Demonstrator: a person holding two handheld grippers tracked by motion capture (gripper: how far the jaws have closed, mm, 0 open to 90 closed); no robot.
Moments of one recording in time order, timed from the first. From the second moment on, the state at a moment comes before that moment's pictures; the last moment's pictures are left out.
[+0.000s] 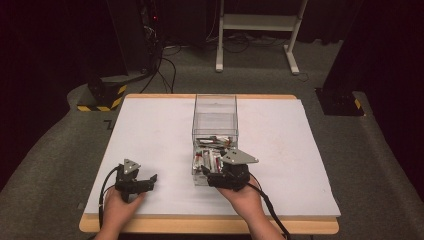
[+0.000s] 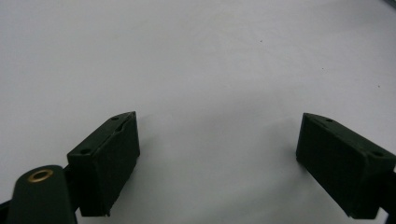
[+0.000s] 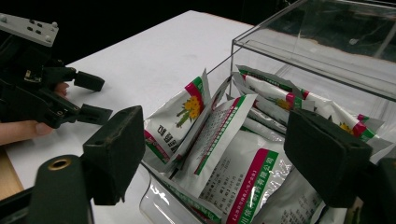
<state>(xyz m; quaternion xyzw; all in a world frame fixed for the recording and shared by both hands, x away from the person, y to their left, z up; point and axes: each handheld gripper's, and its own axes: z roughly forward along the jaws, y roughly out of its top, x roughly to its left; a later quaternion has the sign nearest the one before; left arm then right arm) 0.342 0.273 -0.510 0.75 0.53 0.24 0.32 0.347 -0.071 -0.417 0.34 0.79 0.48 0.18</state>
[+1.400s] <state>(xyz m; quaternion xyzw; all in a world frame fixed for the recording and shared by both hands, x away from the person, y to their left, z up) 0.342 0.273 -0.510 0.75 0.53 0.24 0.33 0.350 -0.070 -0.429 0.38 0.79 0.46 0.14</state>
